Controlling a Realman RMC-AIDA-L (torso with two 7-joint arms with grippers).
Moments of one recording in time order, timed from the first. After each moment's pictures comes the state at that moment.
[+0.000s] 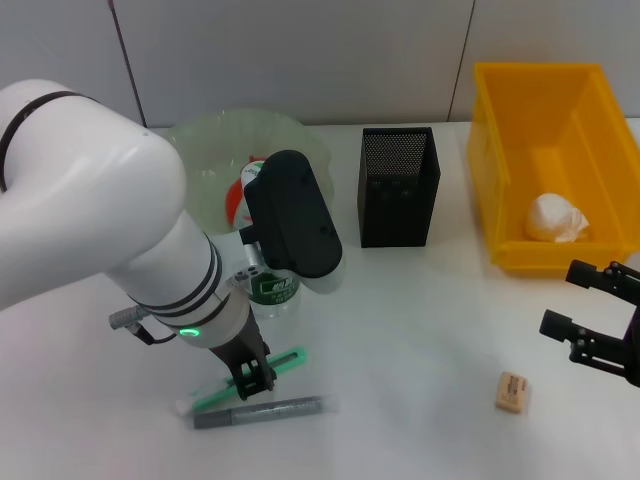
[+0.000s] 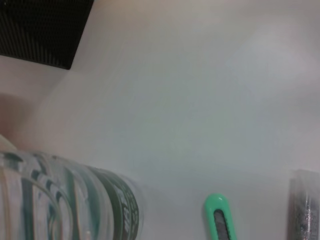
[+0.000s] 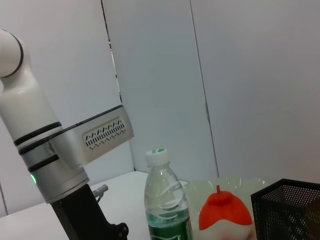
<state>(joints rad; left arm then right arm) -0.70 -2.08 1.87 1.24 2.65 1.34 -2.49 0.18 2.07 2.41 0.76 1.47 -1.66 1.18</state>
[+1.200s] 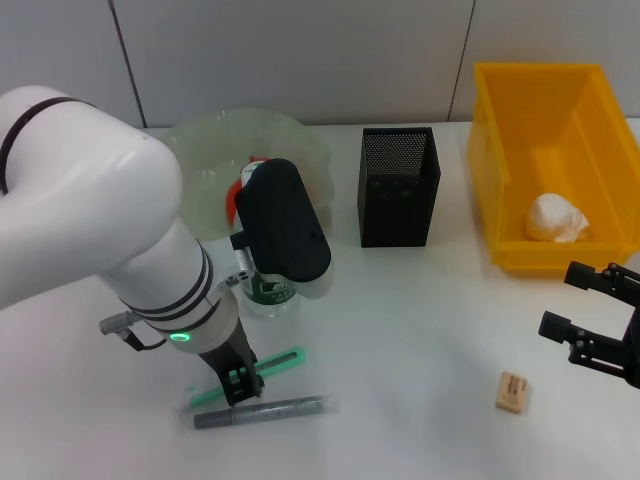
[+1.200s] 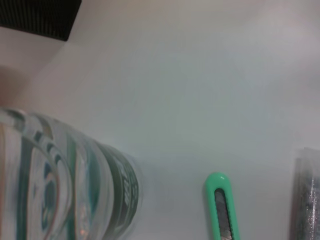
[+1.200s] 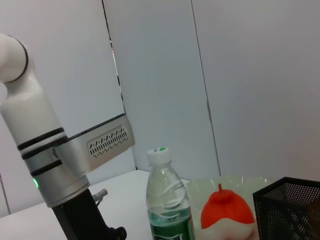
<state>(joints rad) -0.70 -2.08 1.87 1.21 2.65 1.35 -2.49 0.18 2.07 2.41 0.76 1.47 -1.66 1.19</state>
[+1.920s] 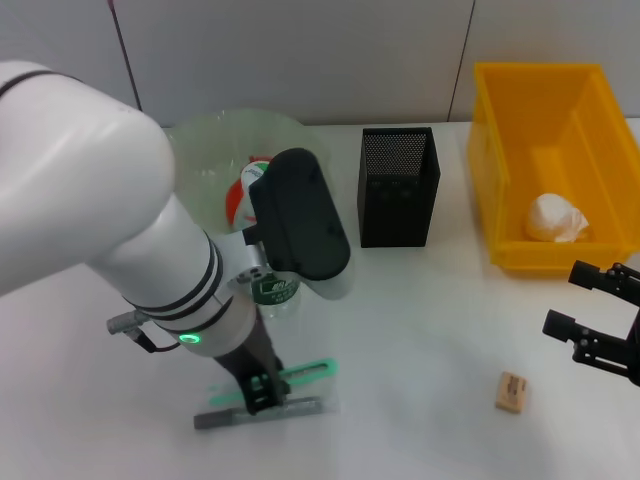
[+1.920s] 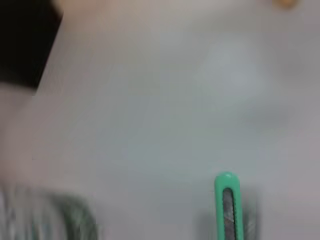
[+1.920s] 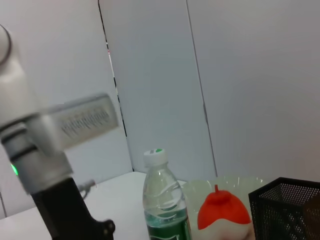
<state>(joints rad) -0.70 -2.08 1.86 1.25 2.63 1.39 -2.48 0.18 2.07 2.41 0.76 1.48 -1.66 1.19</state>
